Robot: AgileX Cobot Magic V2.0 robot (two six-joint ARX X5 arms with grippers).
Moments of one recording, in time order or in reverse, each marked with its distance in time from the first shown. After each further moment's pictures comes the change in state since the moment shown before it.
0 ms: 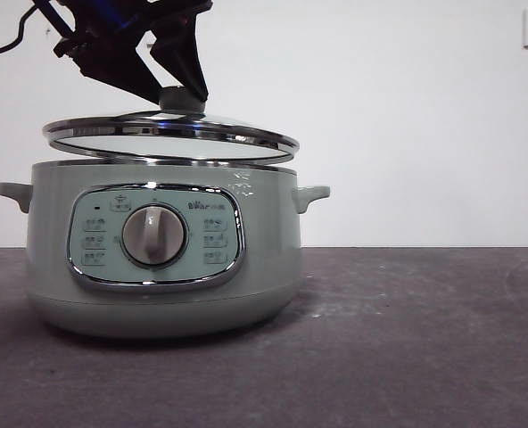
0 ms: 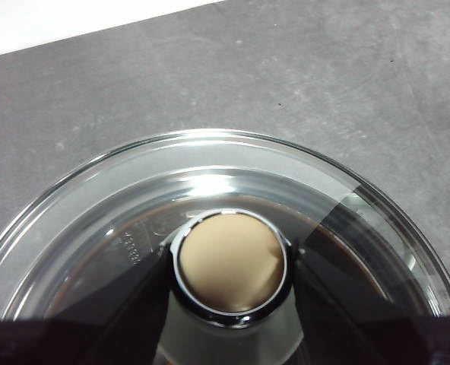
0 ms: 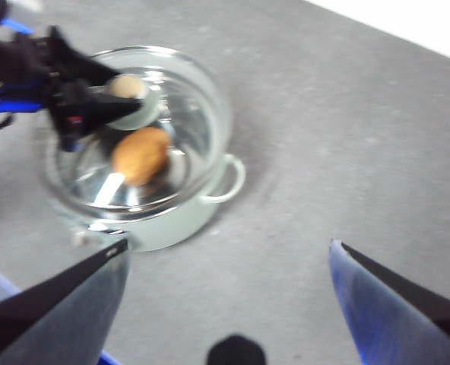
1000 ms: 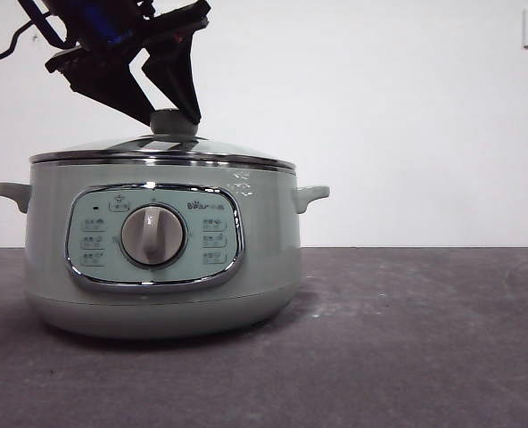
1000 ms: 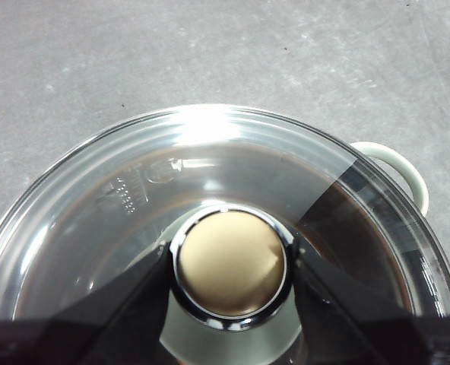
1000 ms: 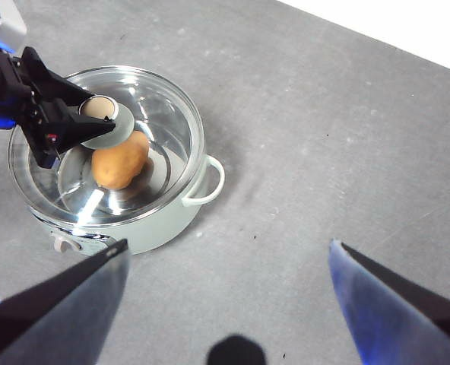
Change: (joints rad) left arm 0.000 0.023 0.016 -0.127 0.002 -0.025; right arm 0.000 -0.002 0.000 -0.002 0.030 0.000
